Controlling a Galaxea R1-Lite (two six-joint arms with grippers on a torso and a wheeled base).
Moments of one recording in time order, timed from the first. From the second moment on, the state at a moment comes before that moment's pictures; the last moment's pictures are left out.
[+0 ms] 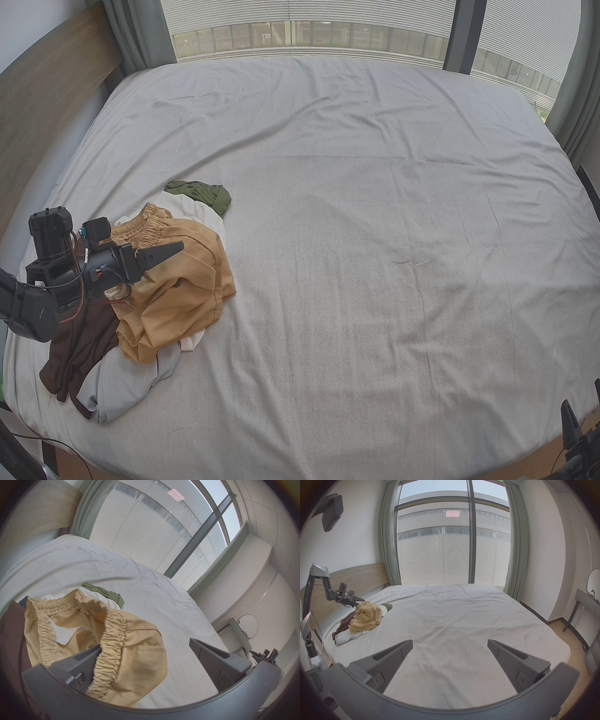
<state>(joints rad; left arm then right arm) 0.02 1.79 -0.73 -0.83 -0.67 -0.24 0.00 0.02 -0.02 0.00 -0.01 0.01</state>
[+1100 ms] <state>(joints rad) 0.02 1.92 -0.77 -0.99 -0.79 -0.27 0.00 0.02 -0.02 0.00 -0.01 0.01</state>
